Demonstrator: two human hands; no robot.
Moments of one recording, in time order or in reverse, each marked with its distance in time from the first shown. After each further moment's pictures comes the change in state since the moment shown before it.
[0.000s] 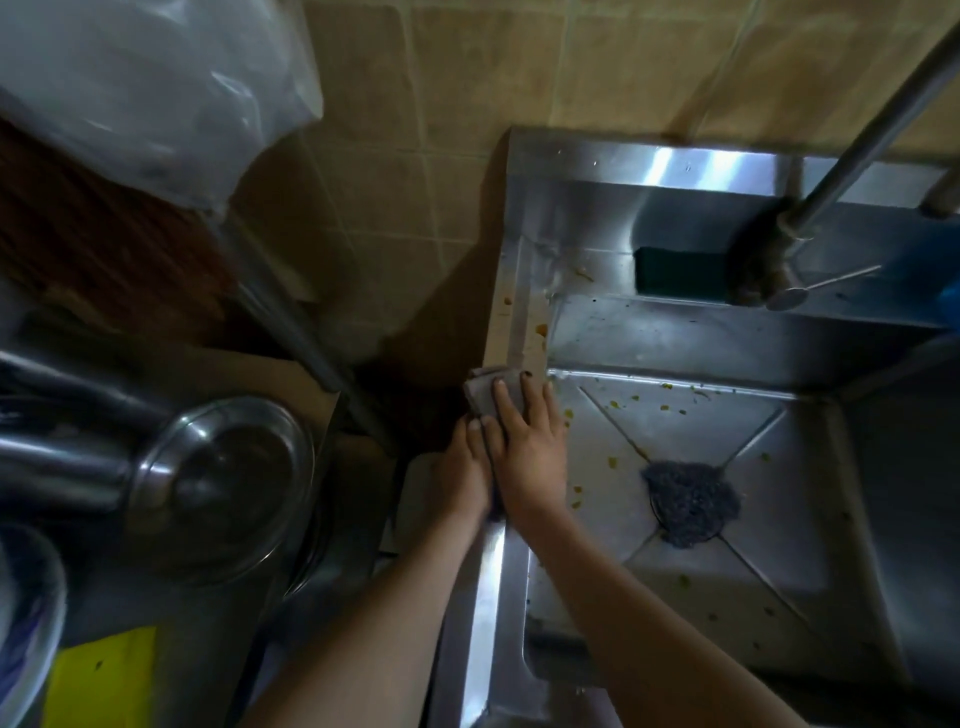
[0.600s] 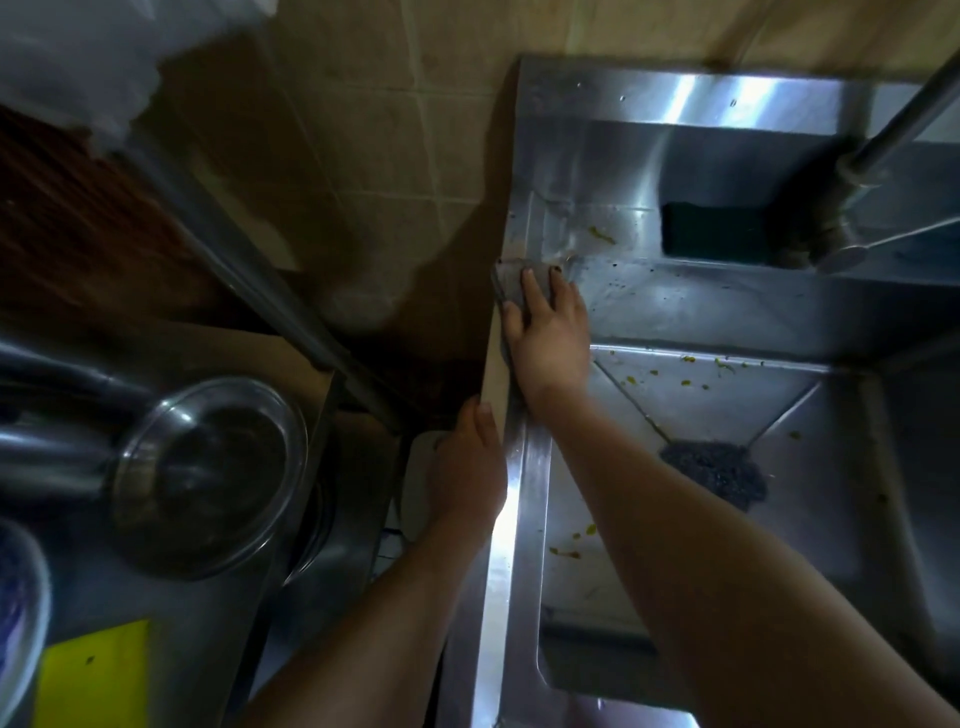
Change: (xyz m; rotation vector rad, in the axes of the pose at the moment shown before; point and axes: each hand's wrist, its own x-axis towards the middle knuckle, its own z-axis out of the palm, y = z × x) left_hand 0.003 -0.007 0.005 0.330 0.076 0.092; right_hand 0.098 0.008 0.010 -0.020 0.053 0.093
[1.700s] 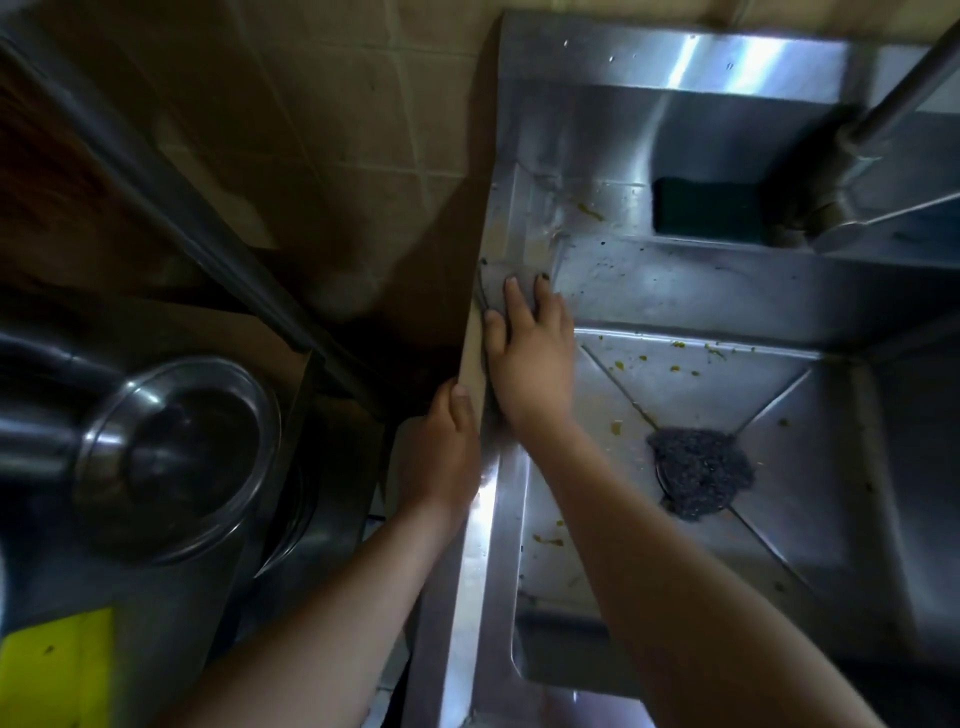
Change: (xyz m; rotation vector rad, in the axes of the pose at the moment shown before) left_hand 0.003 -0.008 0.003 -0.059 0.029 0.011; right_hand -0.035 0.006 -0.001 0.015 -0.014 -0.012
